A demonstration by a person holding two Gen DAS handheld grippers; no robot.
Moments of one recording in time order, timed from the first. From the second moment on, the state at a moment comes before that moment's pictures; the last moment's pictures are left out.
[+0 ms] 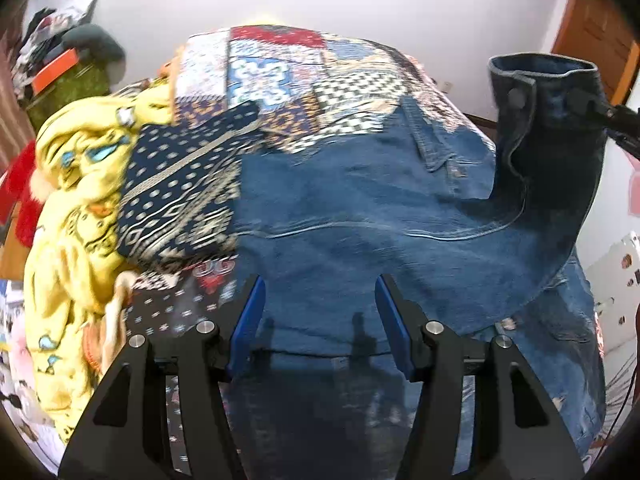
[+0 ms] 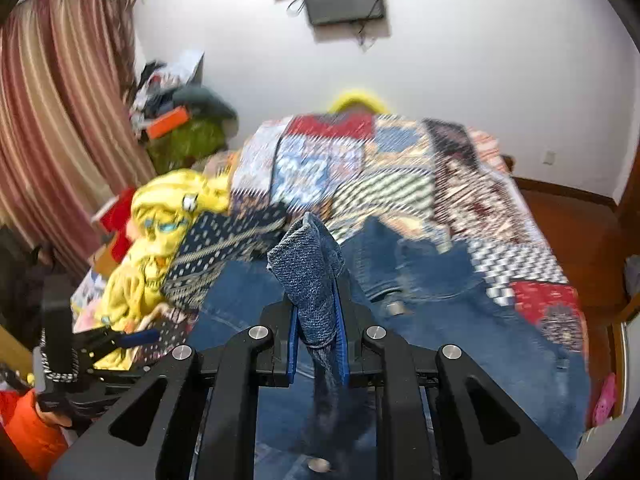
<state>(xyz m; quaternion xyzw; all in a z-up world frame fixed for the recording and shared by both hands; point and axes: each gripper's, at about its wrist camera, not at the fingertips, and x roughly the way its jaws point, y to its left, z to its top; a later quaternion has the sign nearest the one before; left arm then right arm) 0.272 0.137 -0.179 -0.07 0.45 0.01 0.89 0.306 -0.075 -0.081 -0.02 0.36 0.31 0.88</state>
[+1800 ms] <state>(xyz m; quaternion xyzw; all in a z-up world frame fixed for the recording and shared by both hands) 0.319 0.011 -0.194 -0.02 0.47 -0.06 0.88 0.287 -0.407 -0.269 0.27 0.56 -0.01 0.78</state>
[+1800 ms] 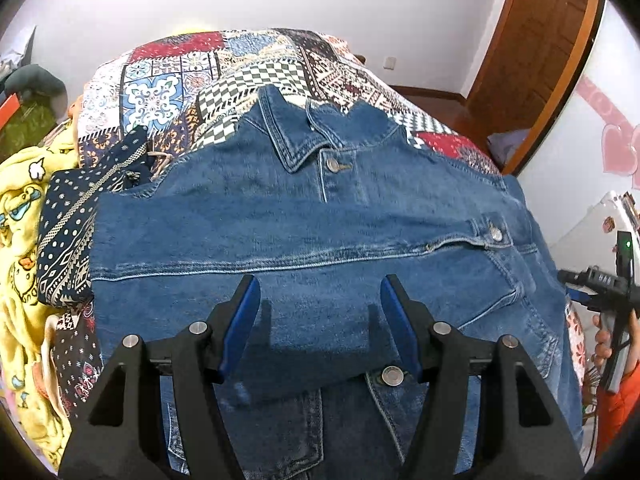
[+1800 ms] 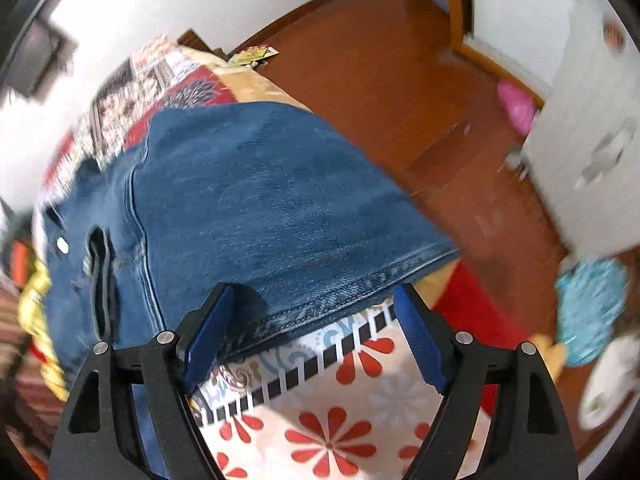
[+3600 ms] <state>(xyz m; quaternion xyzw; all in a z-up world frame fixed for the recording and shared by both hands) 0.246 0.056 -0.161 0.01 0.42 -0.06 0.90 0.292 -0.164 -0.201 0.07 0.55 0.20 0.81</state>
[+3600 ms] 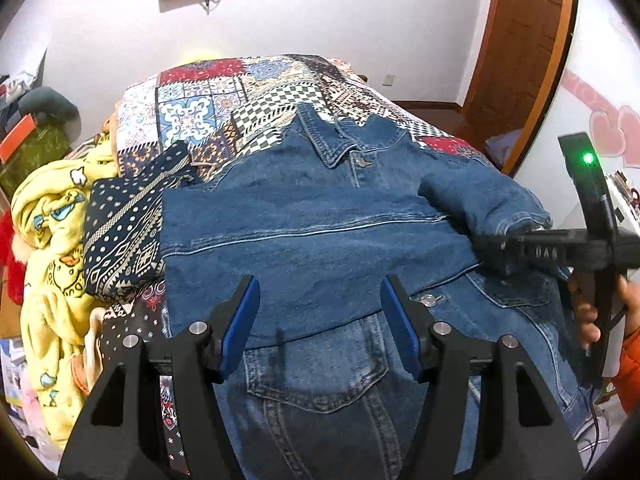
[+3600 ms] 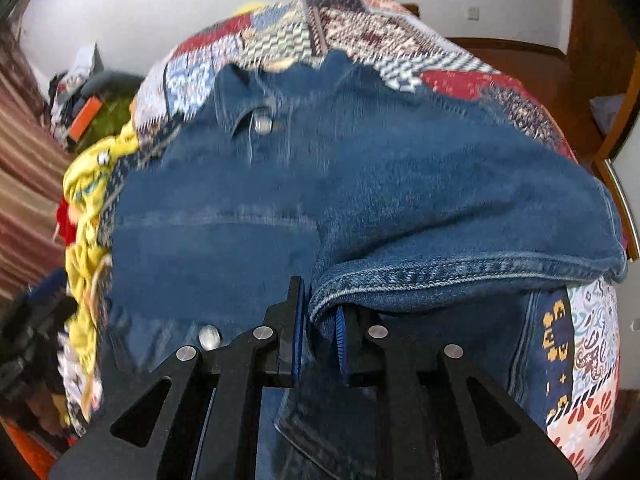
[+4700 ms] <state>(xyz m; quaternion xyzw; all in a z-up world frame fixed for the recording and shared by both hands) 0.352 -0.244 -0.229 0.22 0.50 -0.30 0.78 0.230 -0.357 -0.180 0.12 0.46 -0.05 0.88</state>
